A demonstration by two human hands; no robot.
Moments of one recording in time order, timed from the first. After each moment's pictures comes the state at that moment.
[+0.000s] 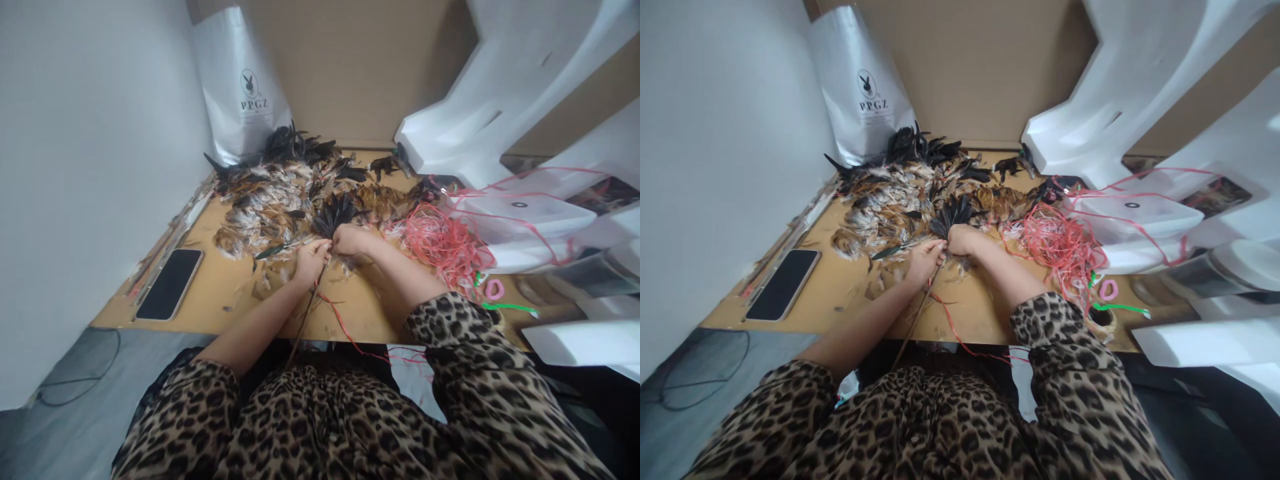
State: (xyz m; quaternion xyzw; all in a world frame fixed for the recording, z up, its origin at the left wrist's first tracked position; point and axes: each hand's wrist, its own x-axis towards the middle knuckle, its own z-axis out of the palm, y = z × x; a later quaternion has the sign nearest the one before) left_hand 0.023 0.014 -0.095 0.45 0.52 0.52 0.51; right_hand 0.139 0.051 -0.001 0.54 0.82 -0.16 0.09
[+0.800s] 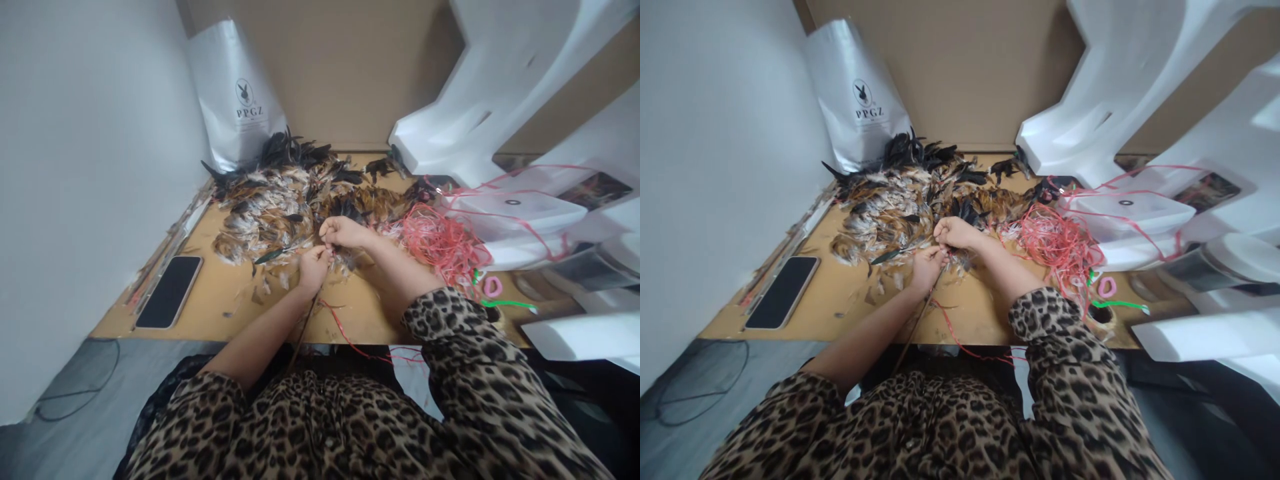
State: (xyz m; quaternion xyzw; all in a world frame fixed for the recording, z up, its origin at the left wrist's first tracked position) left_hand 0.032 0.009 -0.106 0.49 0.54 0.51 0.47; right_hand 0.140 0.066 -0.014 0.45 0.68 -0.53 -0.22
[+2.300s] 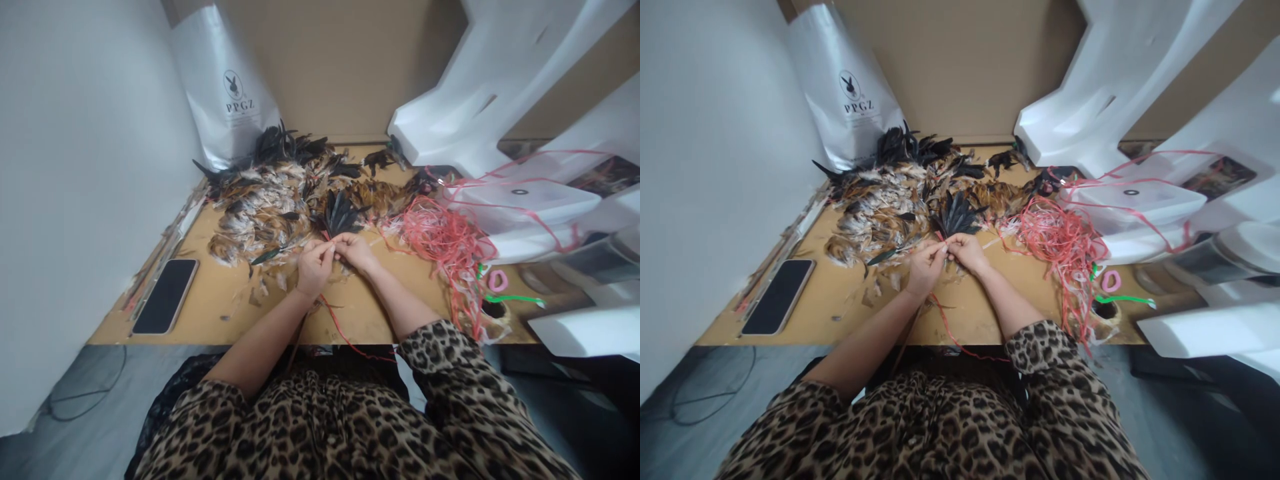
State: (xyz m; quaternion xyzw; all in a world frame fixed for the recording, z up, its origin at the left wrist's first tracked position) left_hand 0.026 -0.005 -0.080 0.69 0.48 0.51 0.20; right_hand 0.157 0.035 -0.086 0.48 0.50 -0.58 -0.43
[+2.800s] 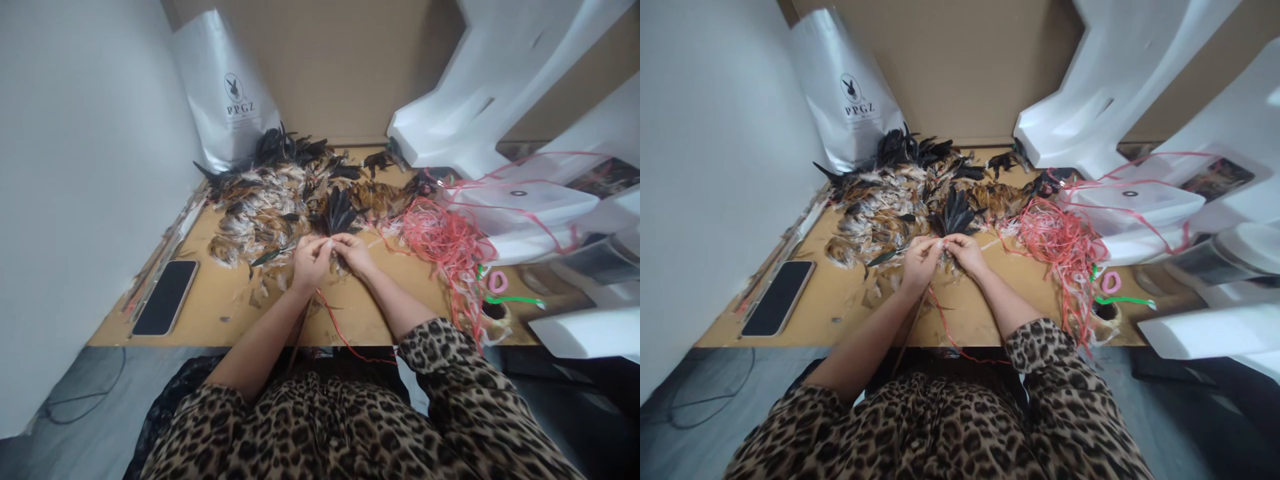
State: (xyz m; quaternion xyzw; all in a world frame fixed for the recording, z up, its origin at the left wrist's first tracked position) left_hand 0.021 0.001 -0.071 0.59 0.50 0.55 0.32; right_hand 0.150 0.036 -0.095 0.41 0.45 -0.59 -0.53
